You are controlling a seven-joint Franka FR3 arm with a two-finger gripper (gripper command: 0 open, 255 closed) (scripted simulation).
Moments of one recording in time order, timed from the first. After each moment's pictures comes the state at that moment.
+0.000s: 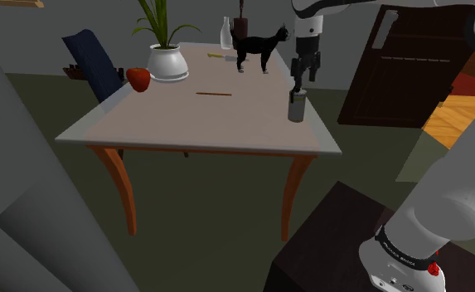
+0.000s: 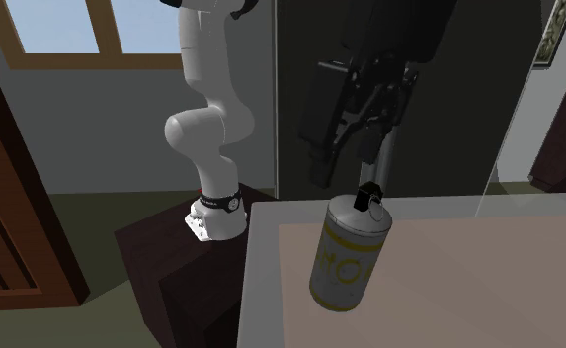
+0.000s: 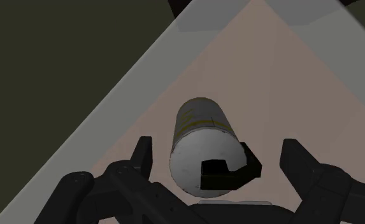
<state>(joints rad) -0.08 -0.01 -0.22 -1.74 -0.09 1.55 -0.23</state>
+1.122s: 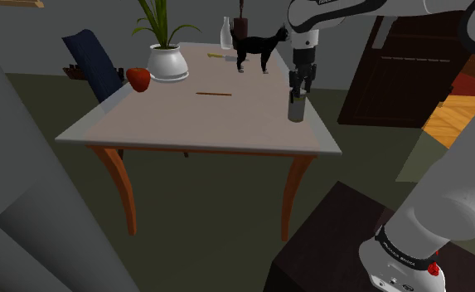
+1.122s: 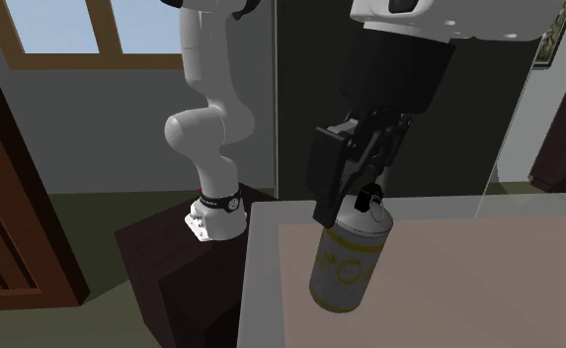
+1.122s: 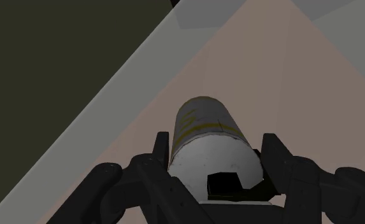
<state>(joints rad) -0.08 0.01 -0.23 -1.81 -0.09 1.64 -0.23</state>
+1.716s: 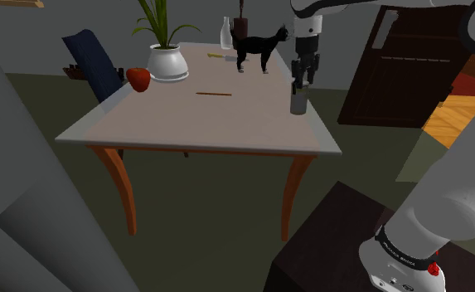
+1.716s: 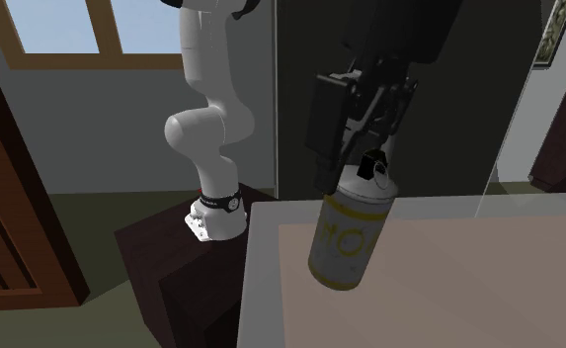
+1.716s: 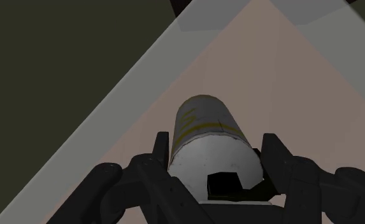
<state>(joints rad) -0.08 0.01 -0.23 -1.72 -0.09 1.55 -0.24</state>
